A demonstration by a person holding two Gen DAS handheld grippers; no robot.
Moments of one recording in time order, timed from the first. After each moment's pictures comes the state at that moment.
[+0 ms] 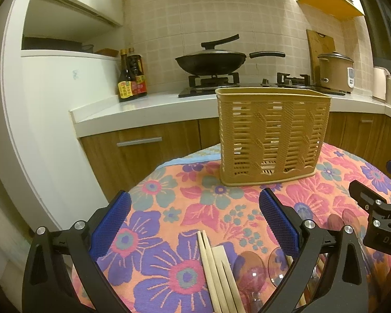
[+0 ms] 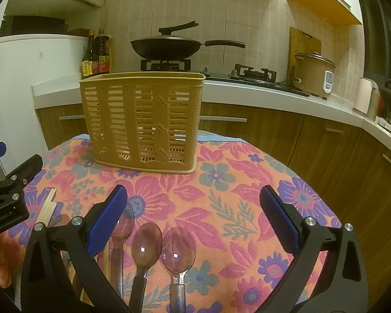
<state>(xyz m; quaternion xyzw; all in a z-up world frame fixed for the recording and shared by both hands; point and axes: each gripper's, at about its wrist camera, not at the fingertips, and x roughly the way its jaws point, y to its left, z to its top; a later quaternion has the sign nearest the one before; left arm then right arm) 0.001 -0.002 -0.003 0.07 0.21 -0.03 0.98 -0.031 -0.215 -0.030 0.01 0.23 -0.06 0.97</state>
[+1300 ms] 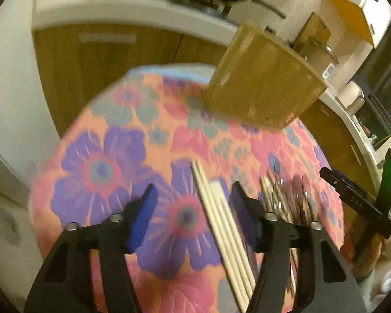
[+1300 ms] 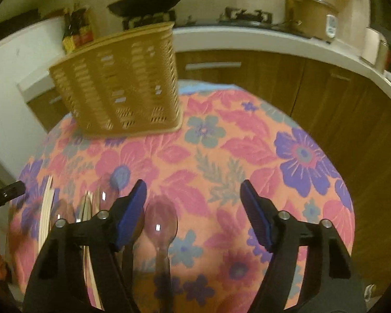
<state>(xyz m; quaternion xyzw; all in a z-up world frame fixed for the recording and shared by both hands) 0.049 0.081 -0.033 -0.10 0.47 -0.20 0.85 -0.015 -0.251 -0.033 0.08 0.40 -0.04 0.91</state>
